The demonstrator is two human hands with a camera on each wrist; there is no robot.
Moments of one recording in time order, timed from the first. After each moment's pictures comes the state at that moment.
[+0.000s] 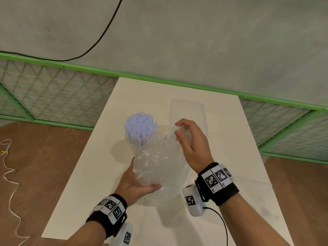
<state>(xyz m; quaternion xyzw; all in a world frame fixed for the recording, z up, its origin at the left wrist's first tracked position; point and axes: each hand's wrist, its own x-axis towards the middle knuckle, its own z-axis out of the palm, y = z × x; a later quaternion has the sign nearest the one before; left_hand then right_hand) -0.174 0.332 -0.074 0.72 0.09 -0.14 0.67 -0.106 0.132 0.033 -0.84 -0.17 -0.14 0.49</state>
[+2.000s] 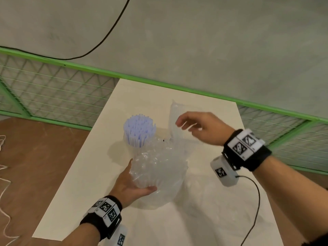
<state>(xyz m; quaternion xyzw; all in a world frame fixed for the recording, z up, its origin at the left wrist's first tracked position) -0.177 0.329 -0.062 0.71 0.07 -0.13 0.68 -0.043 0.088 0.104 -0.90 -0.28 0.13 0.31</state>
